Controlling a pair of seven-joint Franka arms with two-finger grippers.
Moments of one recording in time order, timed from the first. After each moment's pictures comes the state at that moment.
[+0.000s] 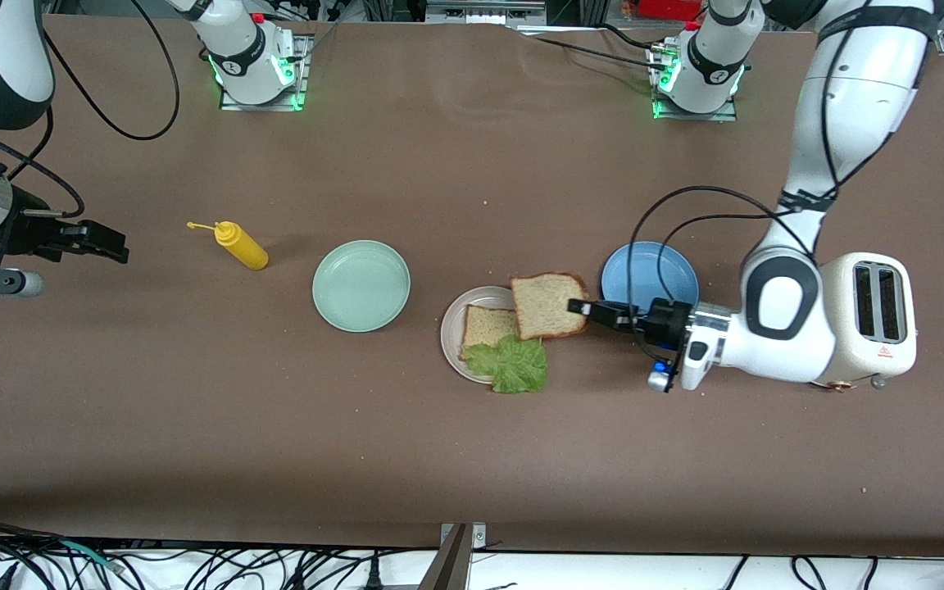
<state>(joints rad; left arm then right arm) -0.09 0.76 -0.12 -1.46 -1.21 1.73 0.18 0.04 0.19 -0.03 -1.53 -0.01 1.66 0.03</state>
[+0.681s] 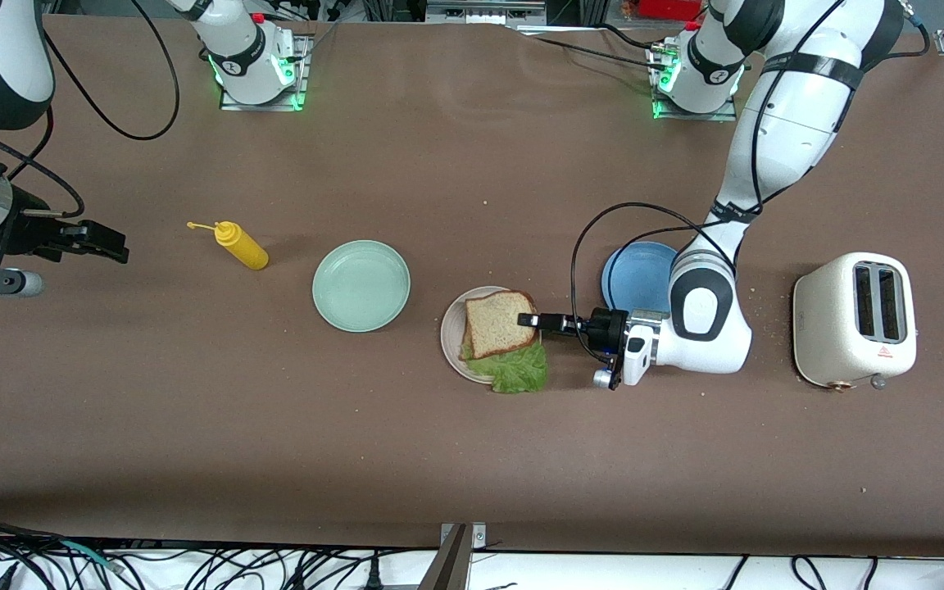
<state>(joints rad) -0.17 0.87 -0.12 -1.46 -1.32 1.85 0.51 0.04 0.19 -0.03 -1.53 -0.01 1.66 0.03</state>
